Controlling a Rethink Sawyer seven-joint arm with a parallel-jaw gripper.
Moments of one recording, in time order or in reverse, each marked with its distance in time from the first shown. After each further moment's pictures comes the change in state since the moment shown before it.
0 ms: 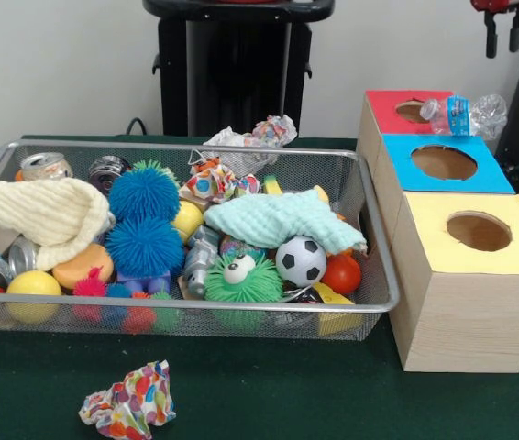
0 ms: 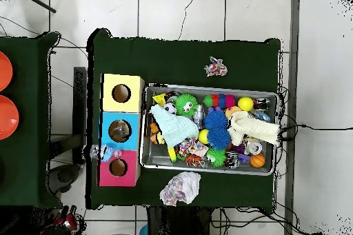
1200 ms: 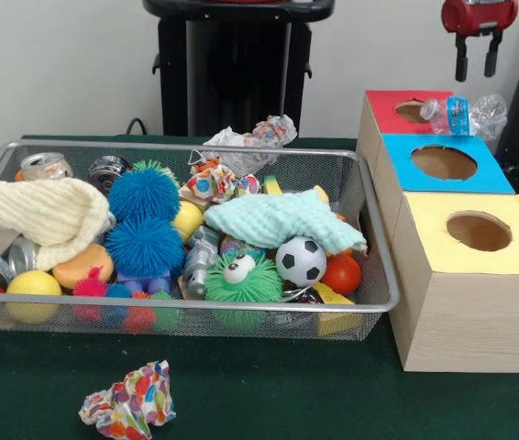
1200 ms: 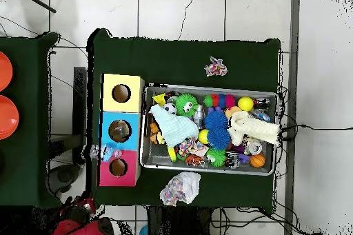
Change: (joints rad) arm -0.142 0.070 -0.002 -0.018 0.001 0.000 0.000
